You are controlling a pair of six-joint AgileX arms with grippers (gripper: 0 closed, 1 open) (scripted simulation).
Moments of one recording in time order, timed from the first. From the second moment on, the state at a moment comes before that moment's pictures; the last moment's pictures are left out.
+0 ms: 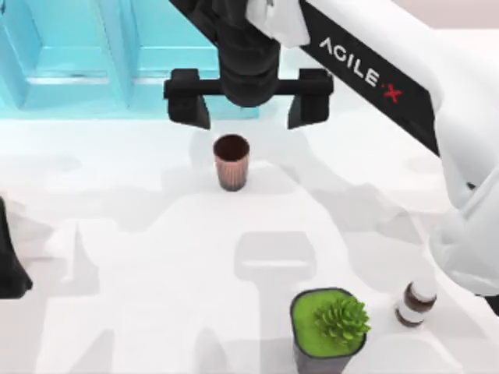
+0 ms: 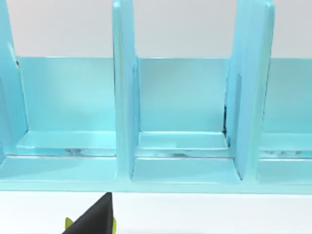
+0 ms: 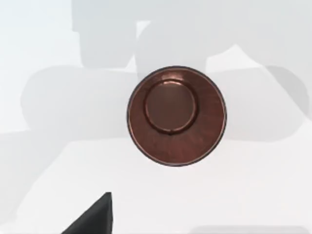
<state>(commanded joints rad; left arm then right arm) 0.00 0.00 0.00 0.00 0.00 0.00 0.73 2.54 2.65 -1.46 0.21 0.73</state>
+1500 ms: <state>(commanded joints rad) 0.00 0.00 0.00 0.00 0.00 0.00 0.69 2.59 2.35 -1.10 0.20 0.69</state>
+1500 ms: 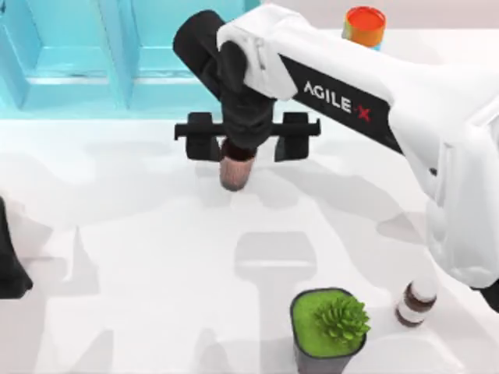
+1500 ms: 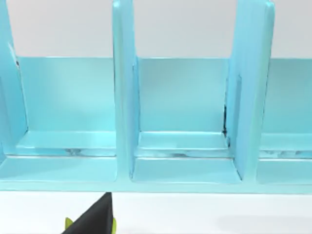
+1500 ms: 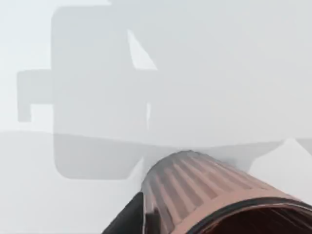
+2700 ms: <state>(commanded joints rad) 0.00 0.00 0.00 0.00 0.00 0.00 0.66 2.55 2.32 -1.11 0.19 0.66</state>
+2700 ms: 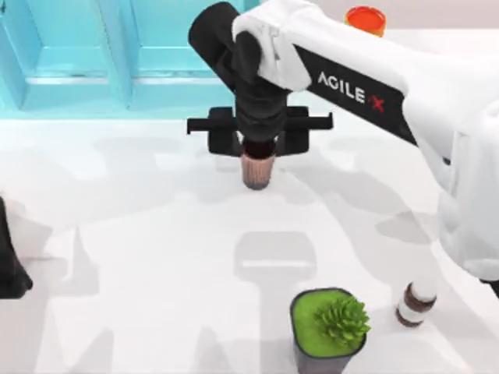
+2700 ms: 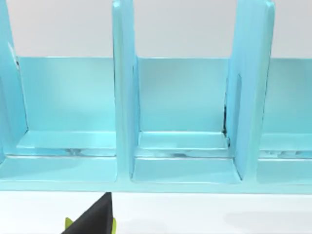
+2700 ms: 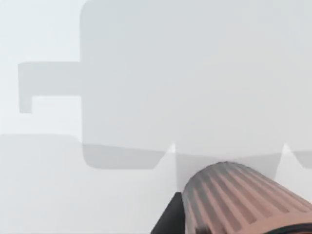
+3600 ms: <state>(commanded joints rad) 0.00 0.00 0.00 0.00 0.00 0.00 -0.39 1.68 1.51 -1.12 -0.06 -0.37</state>
